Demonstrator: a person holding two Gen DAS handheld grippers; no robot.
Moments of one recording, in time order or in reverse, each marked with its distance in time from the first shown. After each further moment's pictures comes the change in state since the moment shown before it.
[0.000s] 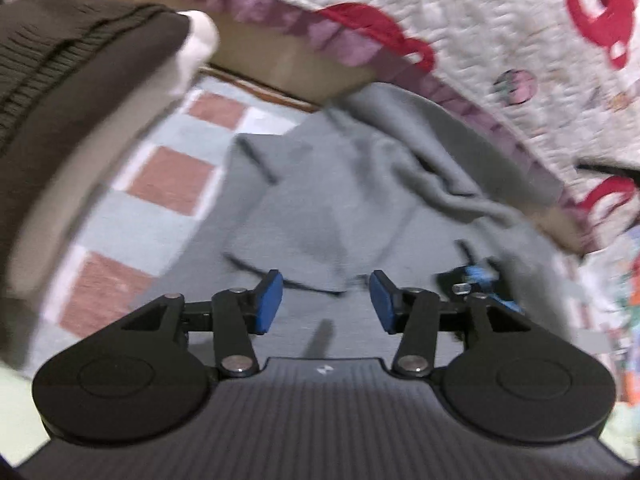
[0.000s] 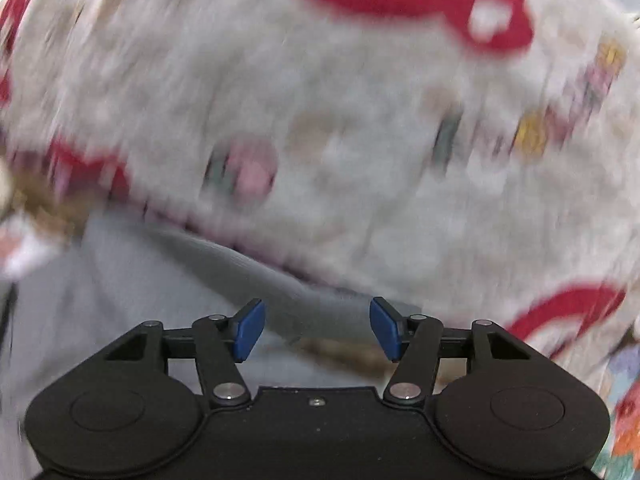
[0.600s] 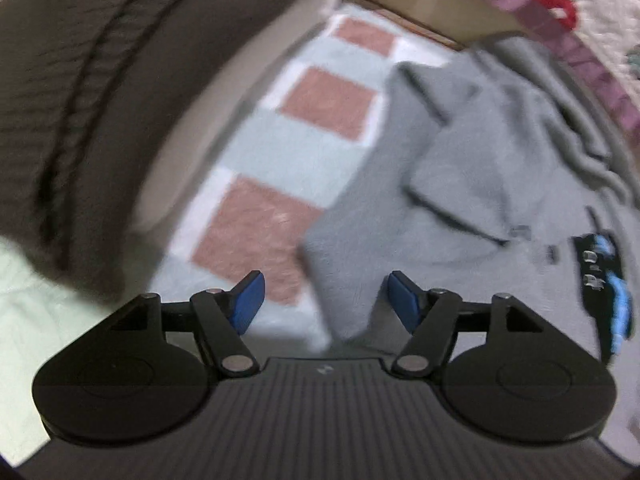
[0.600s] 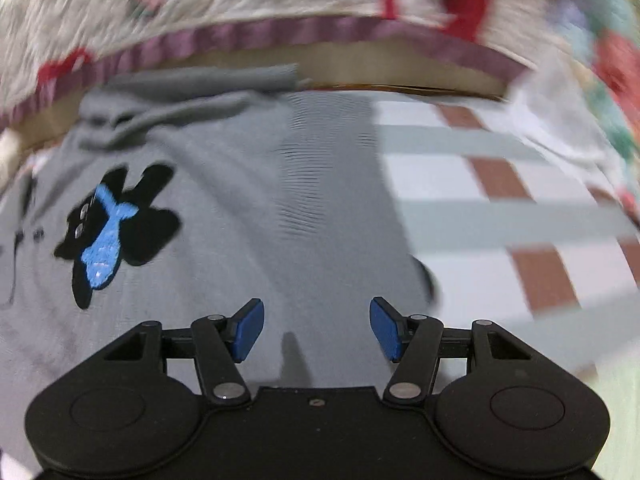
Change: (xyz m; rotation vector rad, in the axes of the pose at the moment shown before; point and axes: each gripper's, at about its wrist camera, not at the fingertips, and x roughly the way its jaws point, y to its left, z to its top) left arm 0.007 0.071 -0.019 -0.145 0.193 0.289; right arm -0.095 -0.111 -0.272 0.523 0.186 0.085
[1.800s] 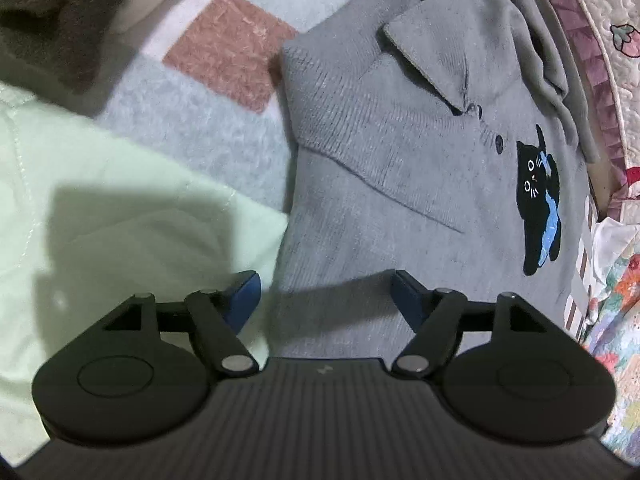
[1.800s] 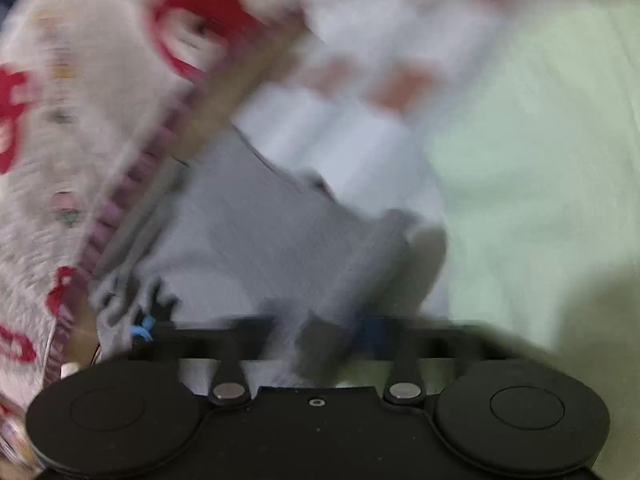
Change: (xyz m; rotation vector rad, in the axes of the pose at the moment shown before) left arm -0.009 0.007 -0.048 -0.065 0.399 -0.314; right arm -0.037 -0.061 -0.093 0.630 -0.257 0.207
